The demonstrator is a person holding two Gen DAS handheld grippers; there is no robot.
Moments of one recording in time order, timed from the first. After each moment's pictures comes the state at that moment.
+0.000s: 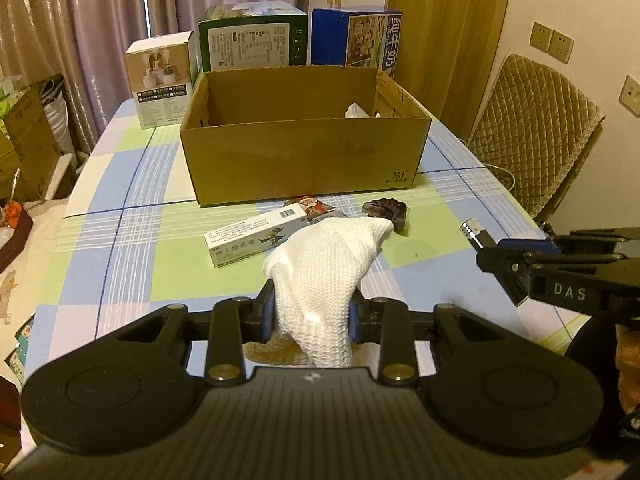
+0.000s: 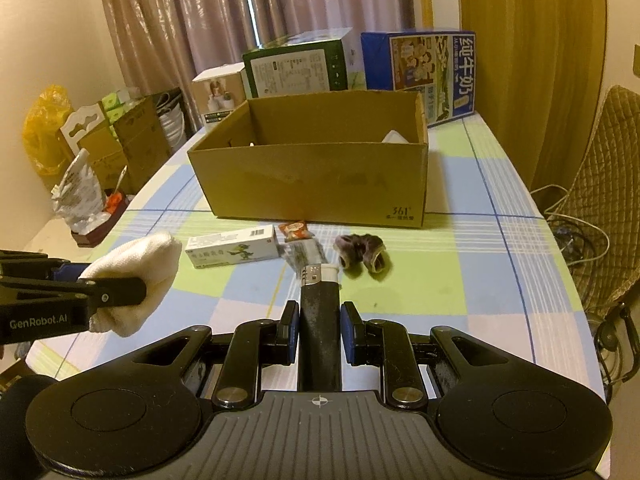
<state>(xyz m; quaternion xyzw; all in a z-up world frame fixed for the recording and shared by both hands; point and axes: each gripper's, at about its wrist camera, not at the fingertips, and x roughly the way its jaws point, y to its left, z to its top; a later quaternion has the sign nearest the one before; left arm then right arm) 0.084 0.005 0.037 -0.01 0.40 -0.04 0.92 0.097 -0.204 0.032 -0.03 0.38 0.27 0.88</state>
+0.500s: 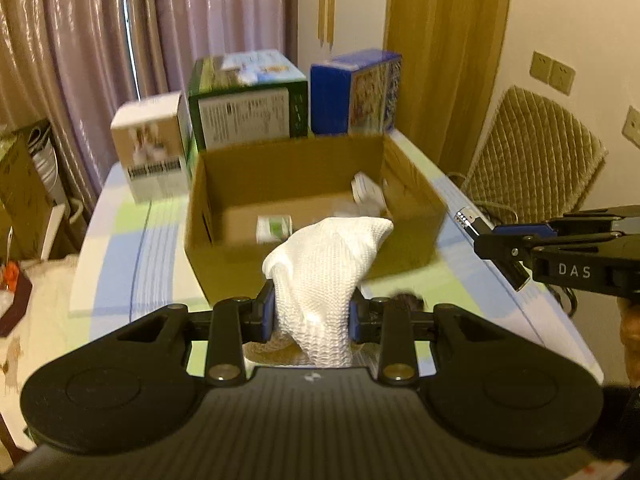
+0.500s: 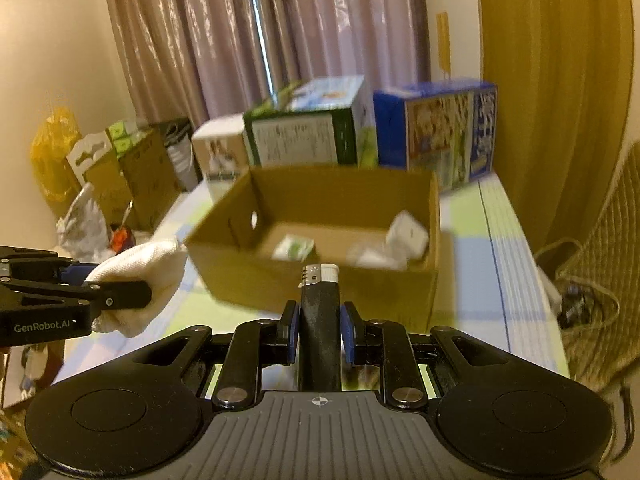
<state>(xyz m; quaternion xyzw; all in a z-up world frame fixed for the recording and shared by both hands) 0.184 0.025 0.107 0.02 0.36 -0.06 0.93 0.191 -0.172 0.103 -0.03 0.34 0.29 0.89</state>
